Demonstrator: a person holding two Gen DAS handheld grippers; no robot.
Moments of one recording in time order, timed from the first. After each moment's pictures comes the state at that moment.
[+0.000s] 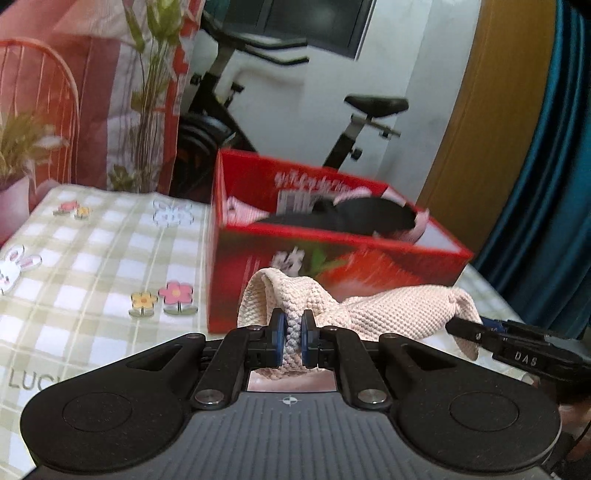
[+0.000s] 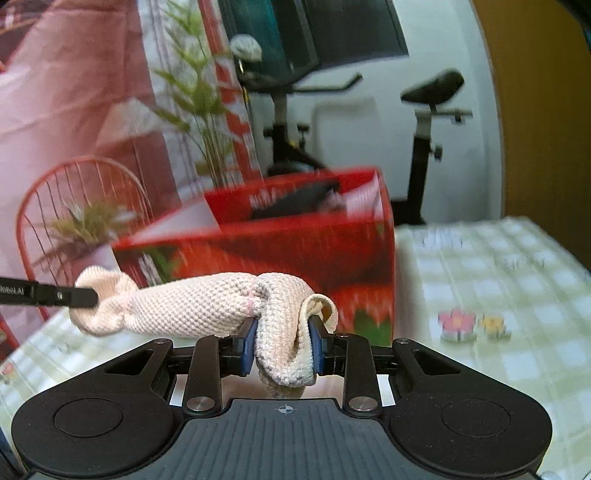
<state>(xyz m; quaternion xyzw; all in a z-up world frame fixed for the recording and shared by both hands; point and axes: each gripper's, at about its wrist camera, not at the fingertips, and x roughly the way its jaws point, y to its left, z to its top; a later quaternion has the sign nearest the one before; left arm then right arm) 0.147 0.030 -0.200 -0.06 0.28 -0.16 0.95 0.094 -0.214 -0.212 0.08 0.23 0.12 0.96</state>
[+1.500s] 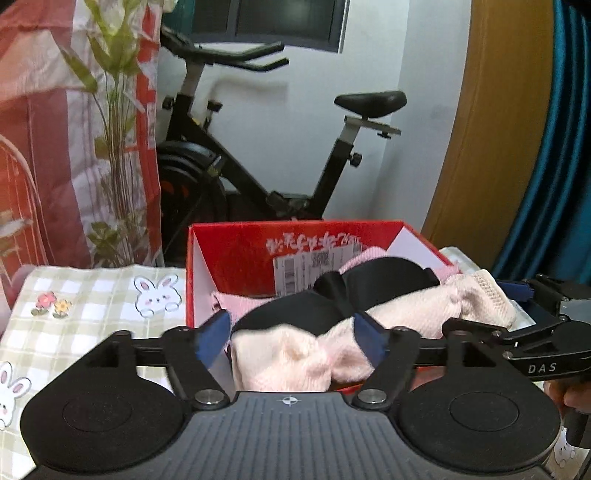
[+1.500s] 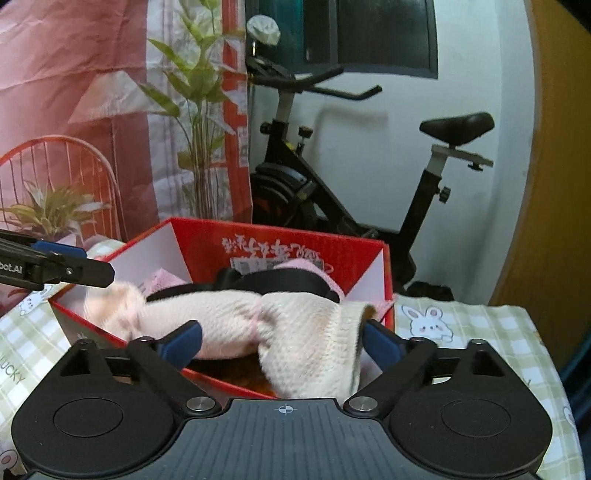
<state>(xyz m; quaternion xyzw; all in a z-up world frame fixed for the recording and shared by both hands) 0.256 -0.007 -0.152 0.01 0.28 -0.16 0.94 0.212 -0.196 -0.155 -0.02 0.26 0.09 0.96</state>
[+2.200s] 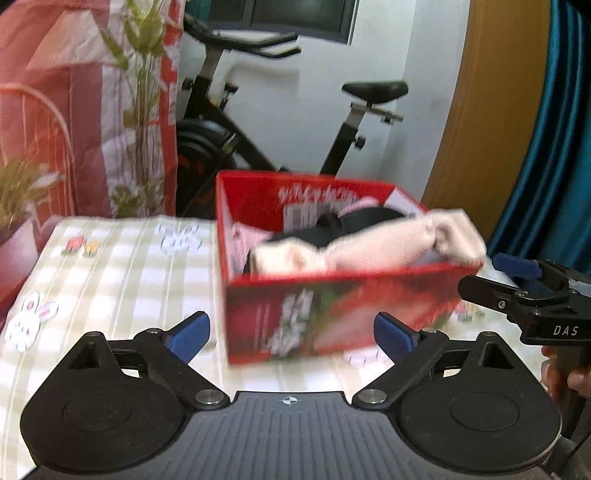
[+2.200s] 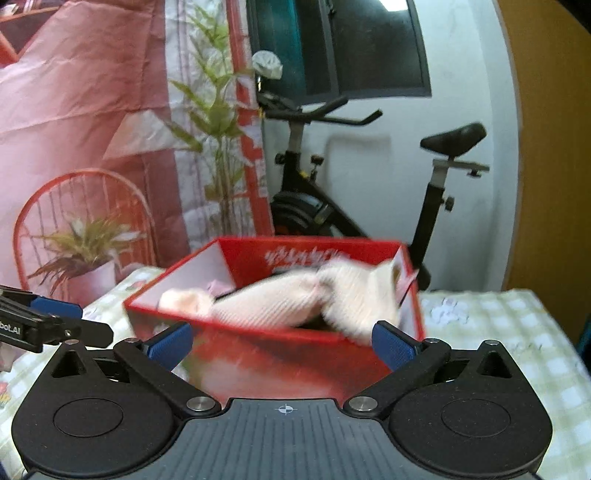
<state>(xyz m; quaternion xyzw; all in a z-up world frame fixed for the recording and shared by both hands) 0.175 0.022 -0.172 0.00 0.32 -0.15 0.94 0.128 -0.179 -0.155 0.03 0.22 0.11 0.97</state>
